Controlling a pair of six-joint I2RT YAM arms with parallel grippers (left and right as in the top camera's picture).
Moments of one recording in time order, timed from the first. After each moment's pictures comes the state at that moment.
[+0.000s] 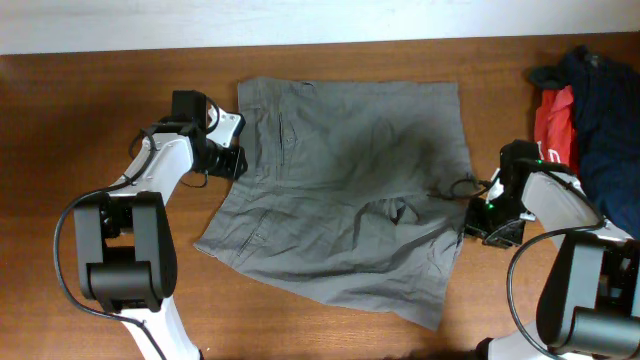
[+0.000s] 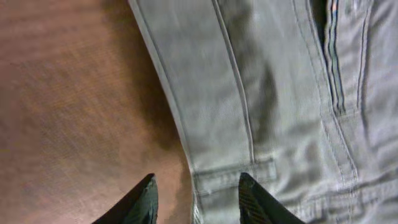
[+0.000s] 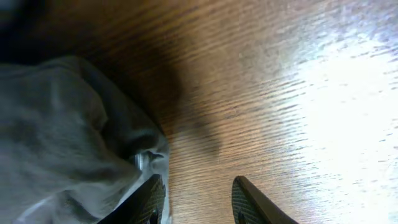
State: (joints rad) left arm -0.02 2.04 1.40 -0.62 0.28 0.23; right arm -0.22 1.72 1.01 -0.92 -0.12 0.18
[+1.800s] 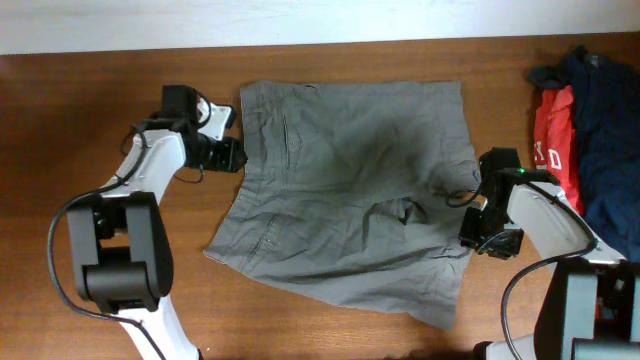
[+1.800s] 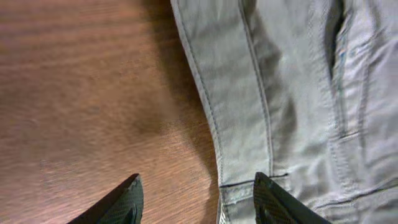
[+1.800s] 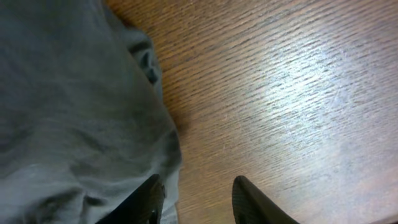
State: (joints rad) left arm 0.01 2.04 1.44 -0.65 0.34 0.17; right arm -0.11 1.62 0.94 -0.98 0.08 0.34
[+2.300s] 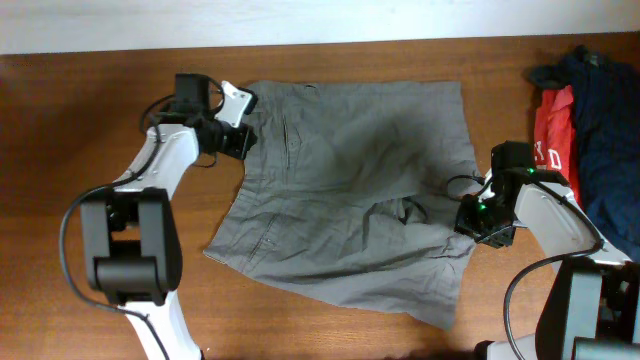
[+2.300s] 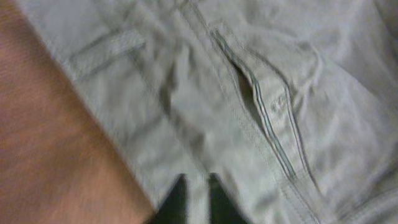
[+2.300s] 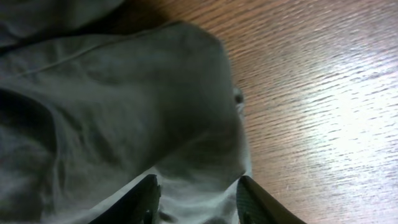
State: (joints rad) left arm -0.05 2.09 1.48 -0.50 0.43 0.31; right arm -0.15 1.62 0.94 -0.86 -0.12 0.27
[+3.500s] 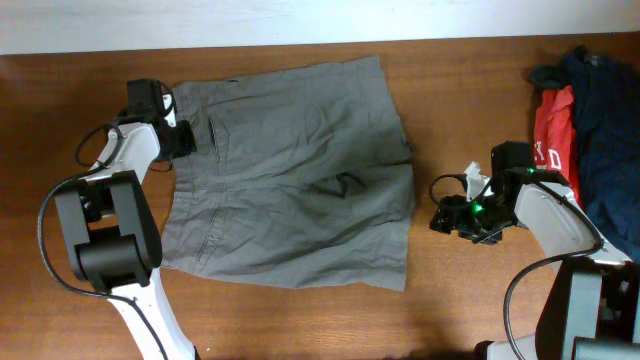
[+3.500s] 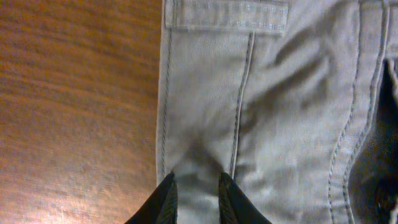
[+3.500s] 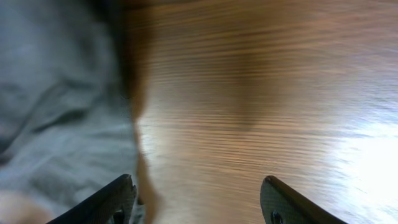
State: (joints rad) left arm 0.14 2.20 1.56 -0.53 0.00 -0.08; right arm -0.15 1.62 0.94 -0.86 -0.39 0.01
